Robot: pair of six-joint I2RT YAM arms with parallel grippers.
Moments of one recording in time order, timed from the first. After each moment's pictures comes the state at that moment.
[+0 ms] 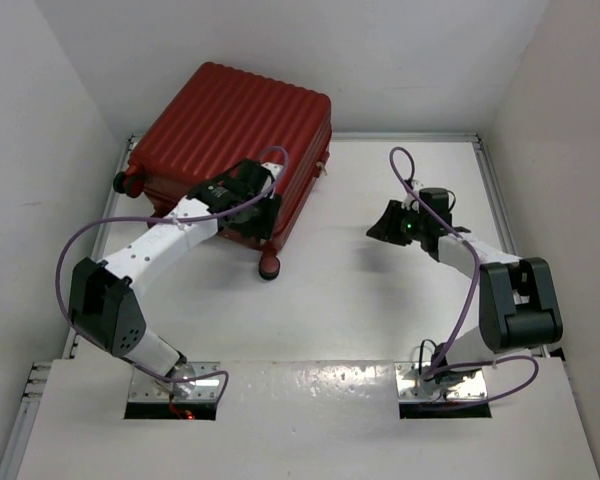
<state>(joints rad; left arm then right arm) -0.54 1.52 1.35 -0.78 -0.07 -0.22 0.09 1.53 0.72 0.07 -0.45 0.39</state>
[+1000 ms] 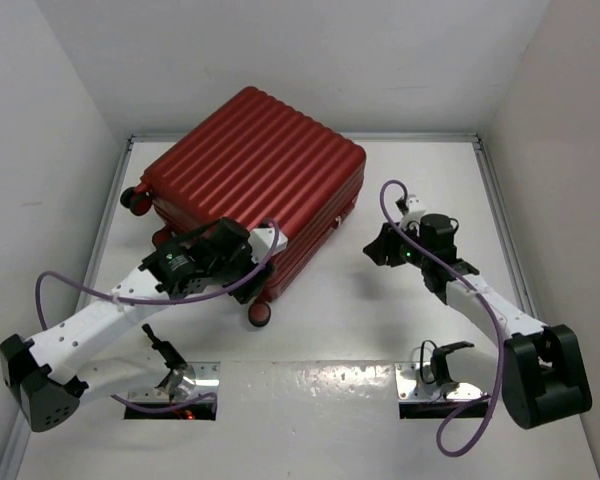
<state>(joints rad) -0.78 1.03 0.98 -0.81 0.03 0.07 0.19 1.13 0.45 0.13 -0.39 0.23</state>
